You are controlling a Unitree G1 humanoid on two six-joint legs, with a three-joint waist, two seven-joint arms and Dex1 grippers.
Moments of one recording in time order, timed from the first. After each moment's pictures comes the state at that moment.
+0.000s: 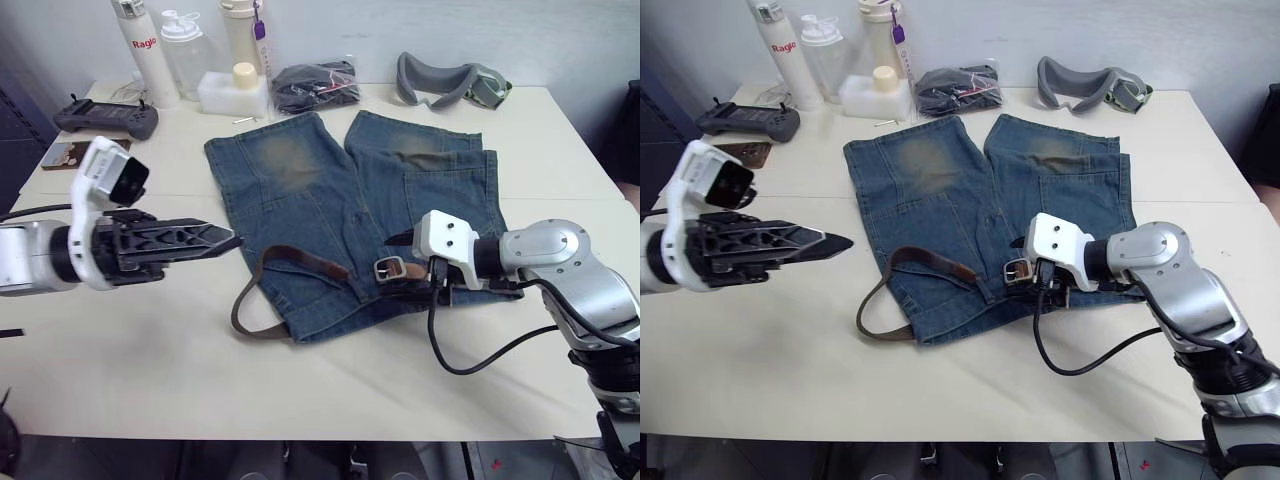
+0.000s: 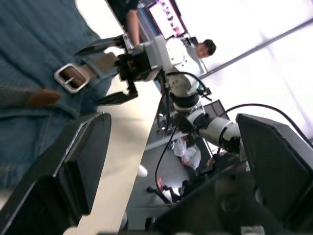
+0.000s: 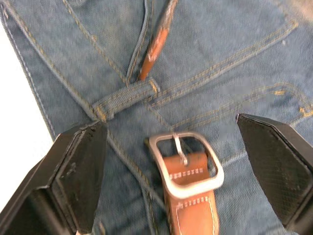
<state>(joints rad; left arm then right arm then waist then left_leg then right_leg) -0.50 1.20 0.26 0.05 -1.96 1.43 -0.40 -0.59 -0.86 0.17 -0.30 0.26 0.55 1.15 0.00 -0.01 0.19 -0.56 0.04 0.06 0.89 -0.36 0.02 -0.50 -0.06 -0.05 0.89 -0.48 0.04</state>
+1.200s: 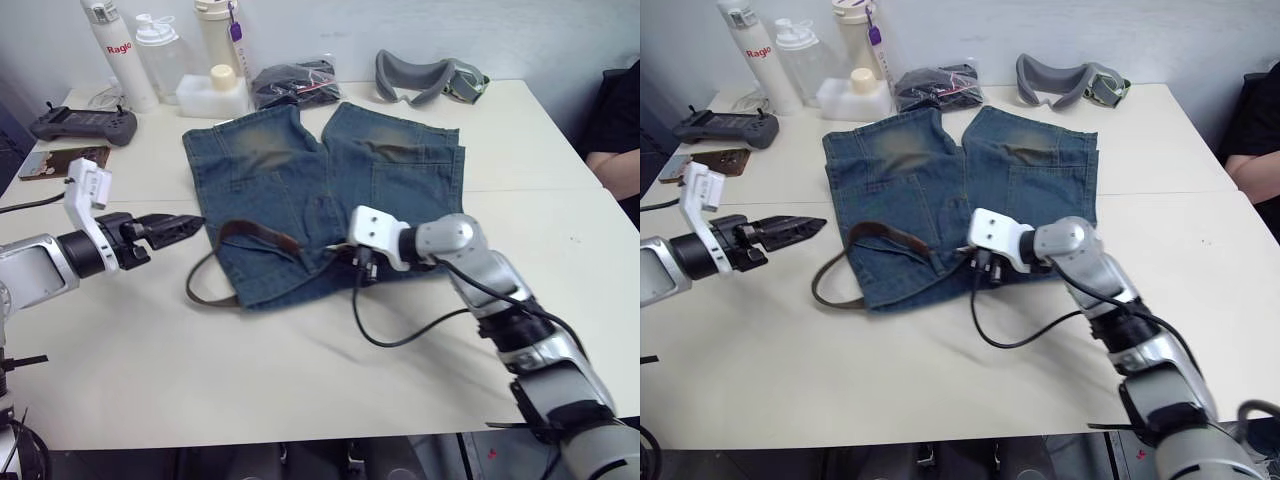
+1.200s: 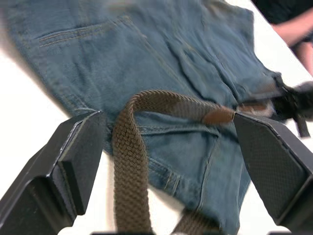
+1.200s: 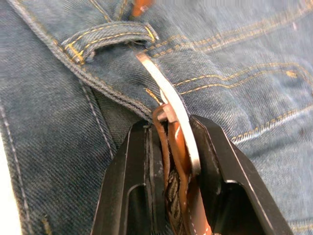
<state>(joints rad) -0.43 0.98 0.40 -0.02 -1.14 1.10 -0.32 -0.84 -0.42 0.40 0.18 -0.07 0.31 0.98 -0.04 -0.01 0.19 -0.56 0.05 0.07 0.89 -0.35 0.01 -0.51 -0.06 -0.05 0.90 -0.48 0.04</state>
